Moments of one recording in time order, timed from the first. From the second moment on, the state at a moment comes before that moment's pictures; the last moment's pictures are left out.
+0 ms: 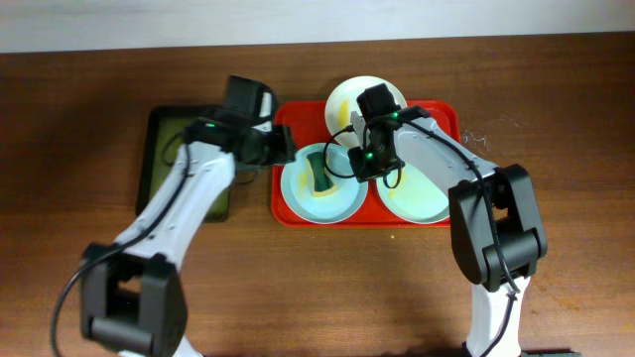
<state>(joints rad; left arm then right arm) -0.31 1.79 1.41 -0.70 0.19 -0.41 0.34 2.13 1.54 -0.78 -0.15 0.03</state>
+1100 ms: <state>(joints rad) -0.48 2.05 1.40 -0.52 0.08 -0.63 0.34 2.13 1.53 -0.77 -0.16 0.04</state>
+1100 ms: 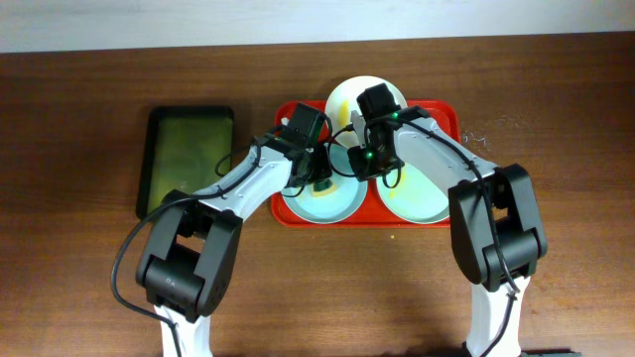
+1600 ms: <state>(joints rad) -0.47 2.03 1.41 -0.71 -0.21 -0.63 0.34 2.13 1.53 -0.77 -0.18 0.04</state>
